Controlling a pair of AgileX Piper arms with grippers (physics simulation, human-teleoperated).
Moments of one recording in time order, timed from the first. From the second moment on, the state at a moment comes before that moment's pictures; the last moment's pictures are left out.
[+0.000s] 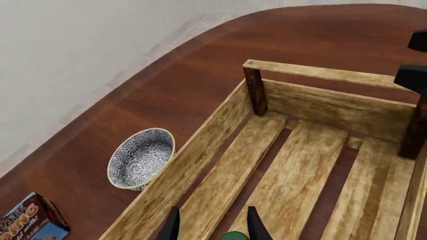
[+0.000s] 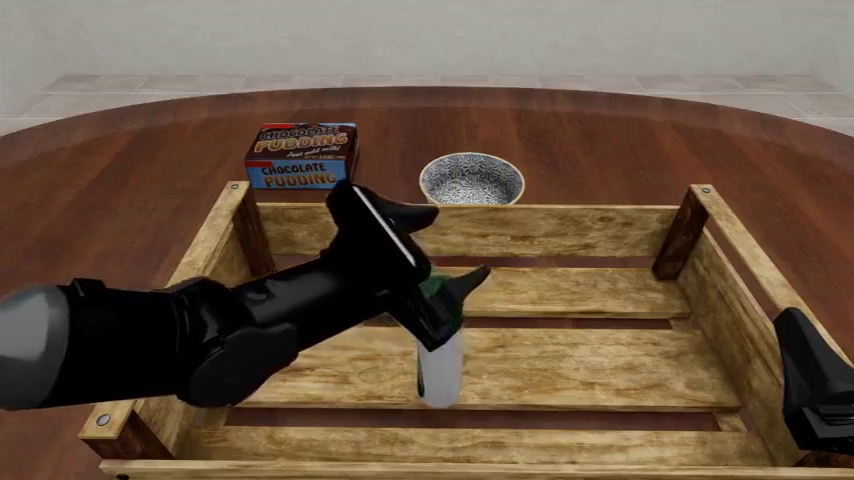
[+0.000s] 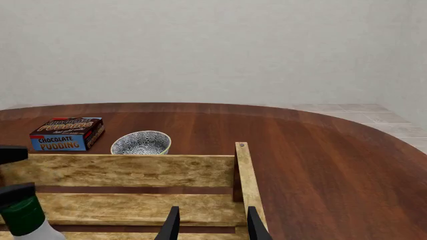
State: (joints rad) left arm -0.84 1.52 -0.68 -0.52 0.31; right arm 0.00 0.01 0.00 -0.01 0.00
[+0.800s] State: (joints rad) left arm -0.79 1.15 -0.64 -0.36 0.32; right arm 0.00 0.01 0.00 -0.01 0.00
